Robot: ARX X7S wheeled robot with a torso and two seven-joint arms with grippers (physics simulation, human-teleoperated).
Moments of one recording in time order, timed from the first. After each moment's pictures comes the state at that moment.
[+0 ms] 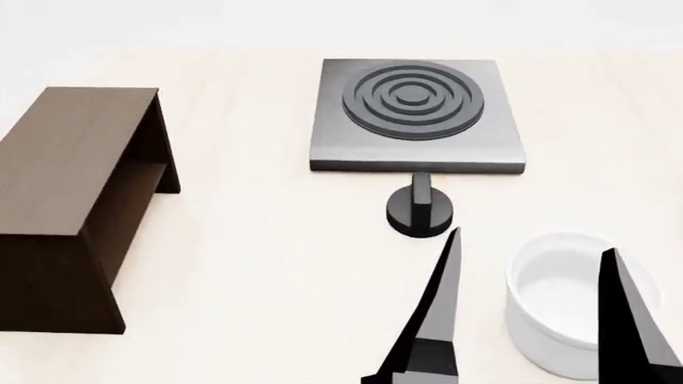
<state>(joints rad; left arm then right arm) 0.40 -0.11 -0.26 0.27 -0.43 0.21 -1.24 0.00 0.24 -0.09 -1.03 0.38 0.41 0.42</state>
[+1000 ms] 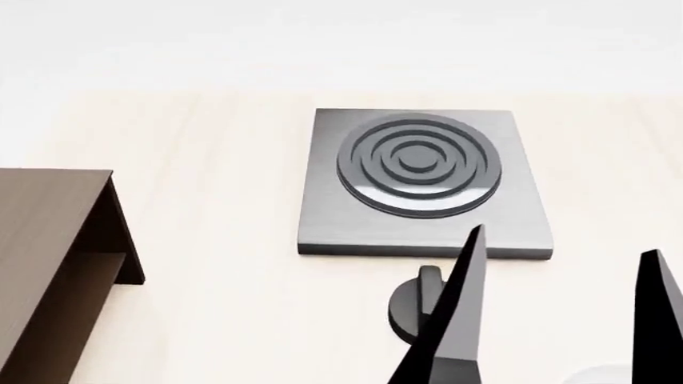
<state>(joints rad) 0.40 -0.14 -0.22 0.24 -0.47 0.24 -1.25 0.27 0.87 -0.62 -1.04 0.54 0.00 1.12</state>
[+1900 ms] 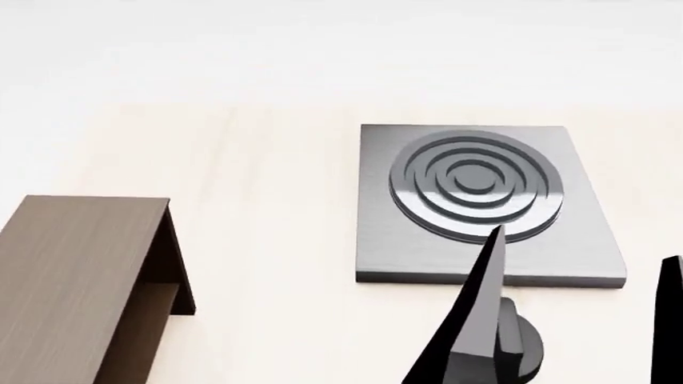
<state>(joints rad) 0.40 -0.16 -0.20 0.23 -0.48 0.26 -1.26 0.35 0.94 -0.73 -1.02 0.53 -0.03 1.23</state>
